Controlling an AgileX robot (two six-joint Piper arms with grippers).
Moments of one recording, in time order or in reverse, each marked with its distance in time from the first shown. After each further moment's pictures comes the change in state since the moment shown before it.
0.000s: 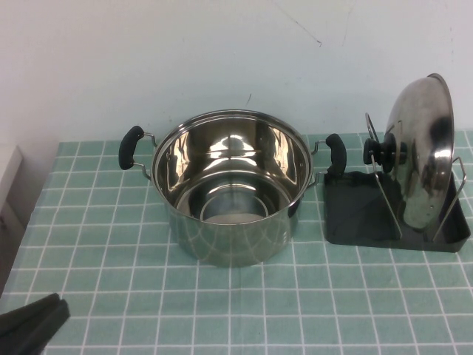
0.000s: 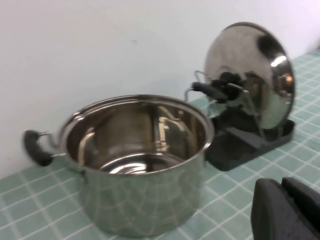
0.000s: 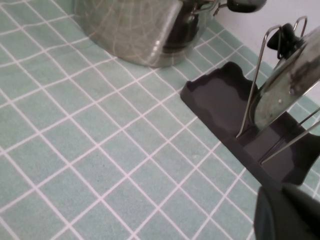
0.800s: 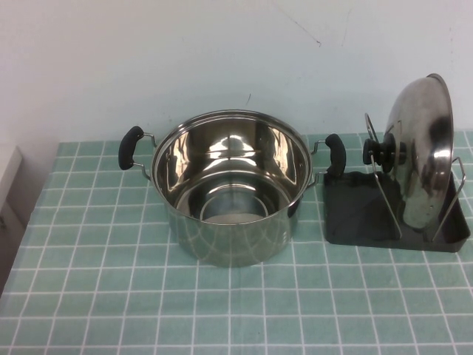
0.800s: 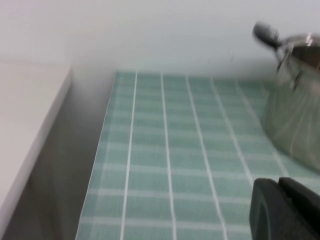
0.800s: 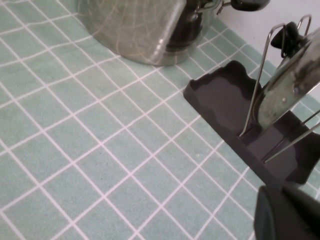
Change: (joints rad) right arm 0.000 0.000 0.000 0.000 0.011 0.000; left arm 0.767 -0.257 0.358 -0.496 -0.076 0.317
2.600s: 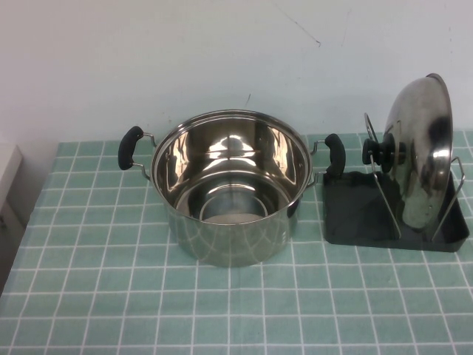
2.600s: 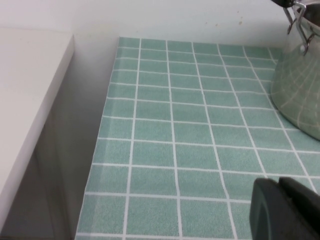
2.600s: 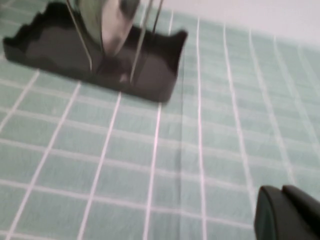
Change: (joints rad) right arm 0.043 -0.232 0.316 -0.630 -0.364 0.929; left arm 0.004 -0.002 -0.004 0.000 0.119 0.020
